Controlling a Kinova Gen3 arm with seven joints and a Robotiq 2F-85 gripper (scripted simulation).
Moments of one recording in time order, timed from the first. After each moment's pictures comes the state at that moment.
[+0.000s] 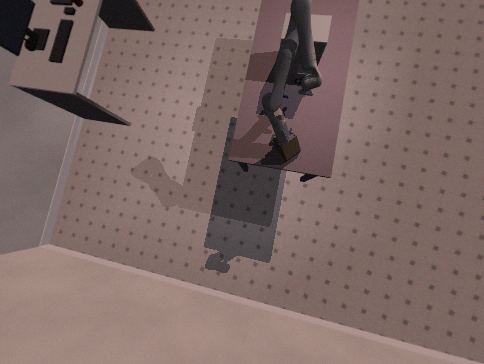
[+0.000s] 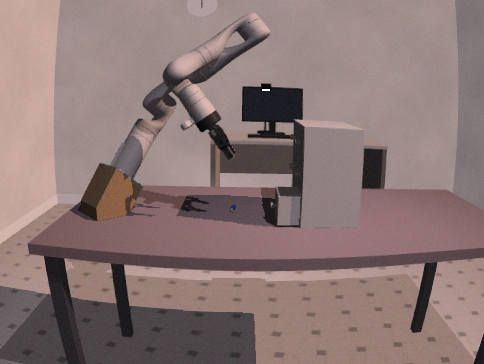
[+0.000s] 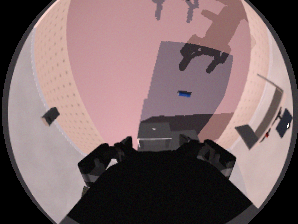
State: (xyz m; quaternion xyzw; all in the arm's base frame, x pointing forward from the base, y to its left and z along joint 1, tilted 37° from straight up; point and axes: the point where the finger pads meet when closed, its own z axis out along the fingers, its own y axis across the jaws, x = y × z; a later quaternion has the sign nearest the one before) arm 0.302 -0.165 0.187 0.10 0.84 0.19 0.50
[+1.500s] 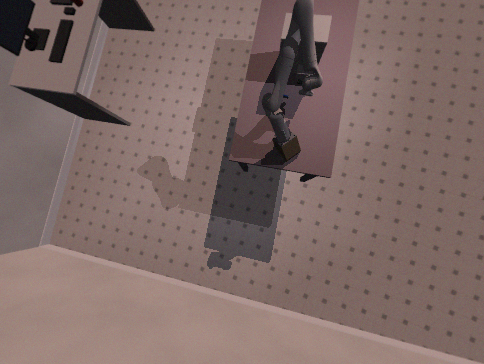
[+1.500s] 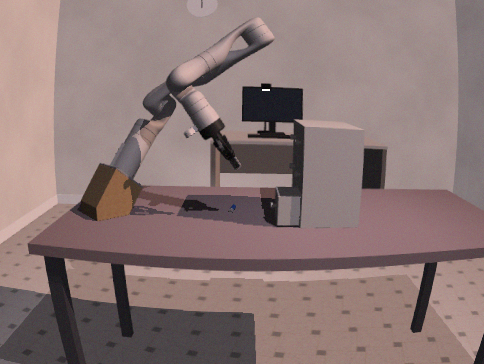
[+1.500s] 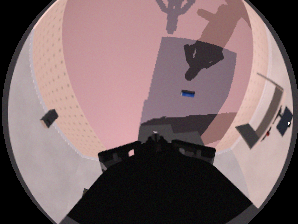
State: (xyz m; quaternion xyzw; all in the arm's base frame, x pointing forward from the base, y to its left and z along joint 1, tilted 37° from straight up) arm 0.323 -0.163 0.170 0.11 0.84 0.20 0.50
